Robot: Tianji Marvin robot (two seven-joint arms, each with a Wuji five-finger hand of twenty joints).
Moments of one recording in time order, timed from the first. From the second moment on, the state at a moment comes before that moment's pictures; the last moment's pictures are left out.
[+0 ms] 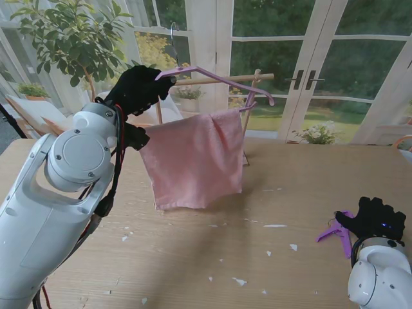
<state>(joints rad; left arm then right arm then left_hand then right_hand) 1.17 -1.15 -1.19 -2.00 0.26 0.52 -0.09 -1.99 -1.10 1.64 -1.89 -1.07 0.55 0.00 0.79 -0.20 0.52 -0.13 0.89 0.24 1.02 1.04 1.28 0.20 1.32 1.19 1.21 0.38 1.62 1.10 1.02 0.67 1.76 1.08 0.20 -0.33 0.60 0.00 0.44 0.18 0.43 0.70 0.40 0.13 0.72 0.39 0.39 0.13 0.59 0.43 0.21 0.22 0.91 0.26</state>
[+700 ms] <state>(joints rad) 1.18 -1.15 -1.18 -2.00 0.27 0.52 -0.09 -1.82 -1.07 1.48 -1.63 -1.04 0.68 0.07 0.79 -0.21 0.52 -0.13 0.90 0.24 1.02 1.04 1.29 0.20 1.32 1.19 1.21 0.38 1.62 1.09 1.02 0.67 1.76 1.08 0.14 -0.29 0.59 -0.01 0.44 0.18 0.61 0.86 0.40 0.13 0.77 0.44 0.39 0.14 0.65 0.45 0.26 0.21 1.00 0.26</state>
